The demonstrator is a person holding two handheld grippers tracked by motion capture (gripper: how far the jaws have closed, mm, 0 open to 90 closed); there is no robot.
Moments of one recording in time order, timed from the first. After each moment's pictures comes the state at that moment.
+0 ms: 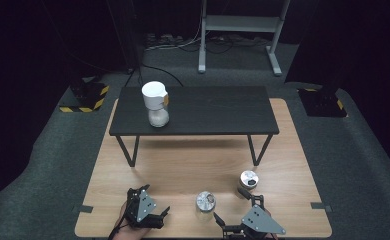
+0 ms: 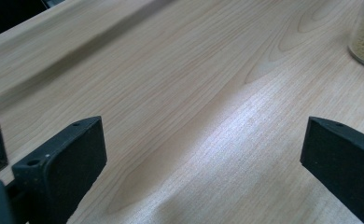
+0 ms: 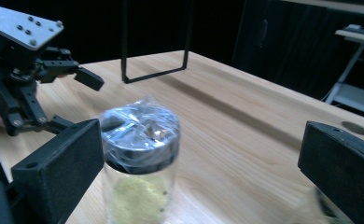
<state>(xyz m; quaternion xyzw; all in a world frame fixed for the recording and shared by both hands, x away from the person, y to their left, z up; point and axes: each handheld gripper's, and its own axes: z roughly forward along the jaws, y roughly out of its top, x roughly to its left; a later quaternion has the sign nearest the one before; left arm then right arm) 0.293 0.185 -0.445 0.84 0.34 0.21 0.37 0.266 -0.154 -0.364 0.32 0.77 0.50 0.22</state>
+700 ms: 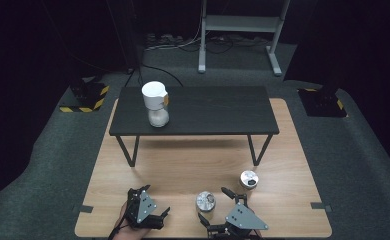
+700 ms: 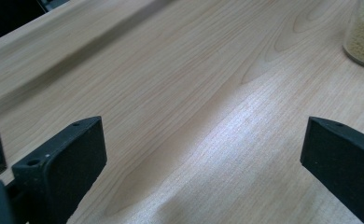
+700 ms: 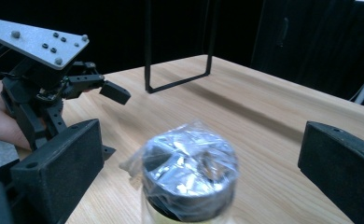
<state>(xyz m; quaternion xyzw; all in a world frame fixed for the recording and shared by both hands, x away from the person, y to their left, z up) 0.292 0.185 -0.445 0.84 0.34 0.21 0.37 0.271 -0.117 -0.370 0.32 0.77 0.52 0.19</state>
